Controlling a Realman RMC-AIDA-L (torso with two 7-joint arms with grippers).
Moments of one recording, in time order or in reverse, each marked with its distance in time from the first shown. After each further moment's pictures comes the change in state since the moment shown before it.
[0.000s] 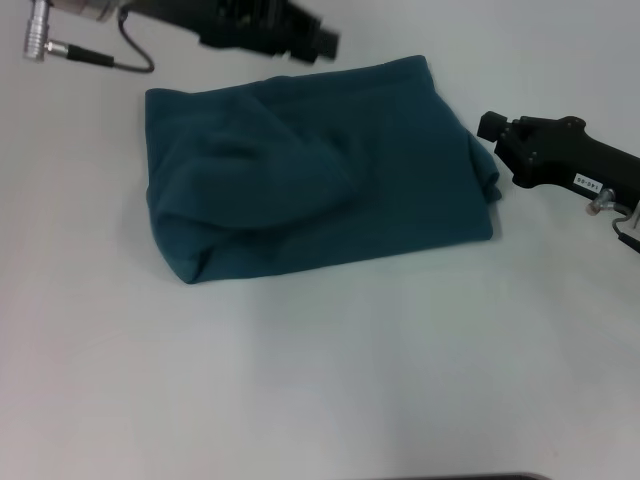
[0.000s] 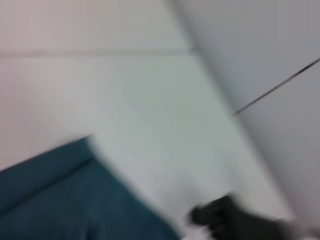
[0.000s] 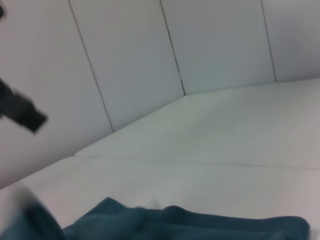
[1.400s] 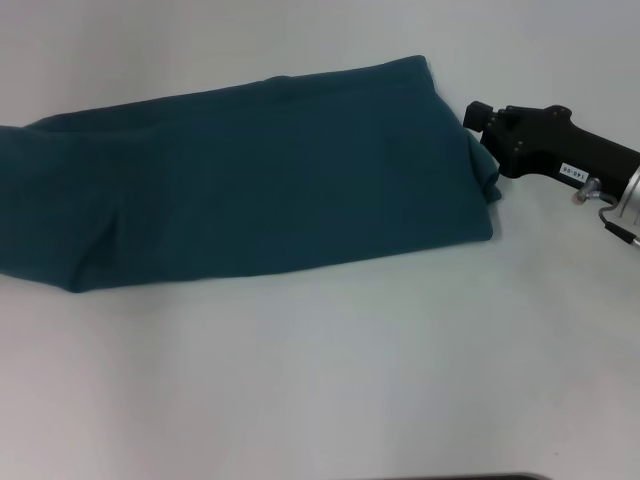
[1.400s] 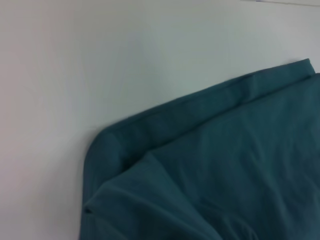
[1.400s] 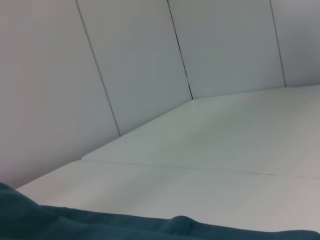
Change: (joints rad) left arm 0.309 0.244 -0.196 0.019 0.275 0.089 0.337; right arm 0.031 0.007 0.005 0.011 0.002 0.007 -0.010
